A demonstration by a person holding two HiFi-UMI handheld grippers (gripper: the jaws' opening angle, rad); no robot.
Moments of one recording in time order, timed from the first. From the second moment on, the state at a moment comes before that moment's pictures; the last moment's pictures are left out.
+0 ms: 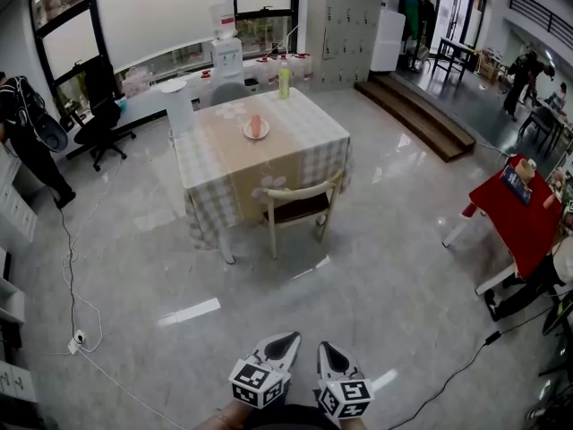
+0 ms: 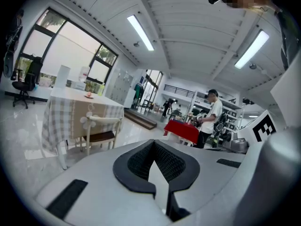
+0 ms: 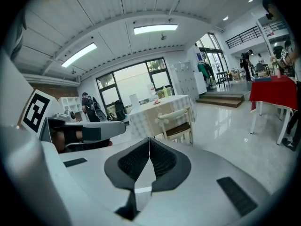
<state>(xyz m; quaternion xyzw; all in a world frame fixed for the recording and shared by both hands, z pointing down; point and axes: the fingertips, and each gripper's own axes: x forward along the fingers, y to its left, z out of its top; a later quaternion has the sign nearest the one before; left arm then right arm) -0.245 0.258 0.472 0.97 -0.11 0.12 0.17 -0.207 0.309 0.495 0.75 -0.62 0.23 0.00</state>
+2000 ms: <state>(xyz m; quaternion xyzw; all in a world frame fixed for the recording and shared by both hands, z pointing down) -0.135 -0.005 0.472 0.98 -0.08 0.09 0.18 -0.089 0.040 0.486 0.76 -0.62 0.20 0.01</state>
